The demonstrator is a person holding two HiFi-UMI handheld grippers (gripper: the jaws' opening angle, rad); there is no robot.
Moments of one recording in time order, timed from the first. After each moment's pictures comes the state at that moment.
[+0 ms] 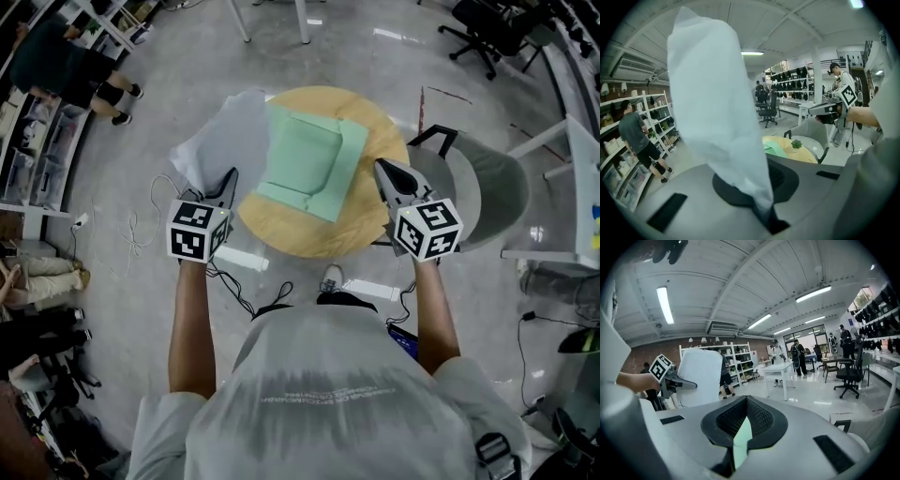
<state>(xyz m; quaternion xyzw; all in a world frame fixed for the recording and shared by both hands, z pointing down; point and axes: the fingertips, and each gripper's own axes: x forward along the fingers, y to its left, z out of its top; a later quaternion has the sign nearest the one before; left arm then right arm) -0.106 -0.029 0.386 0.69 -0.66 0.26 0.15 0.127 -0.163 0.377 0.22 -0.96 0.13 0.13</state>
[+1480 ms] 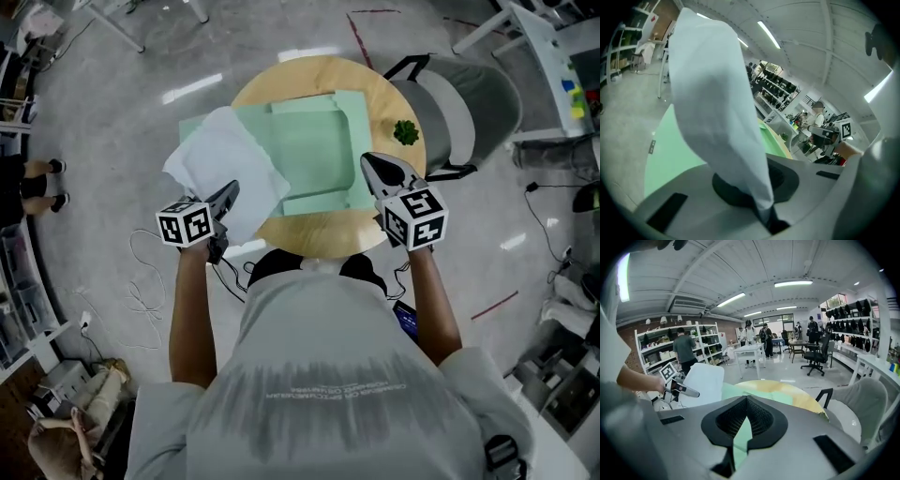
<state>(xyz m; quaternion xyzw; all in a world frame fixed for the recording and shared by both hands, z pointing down) -0.244 -0.115 0.588 0.79 -0.40 0.12 0.44 0.012 -0.160 0.487 0.41 -0.86 0.19 0.24</state>
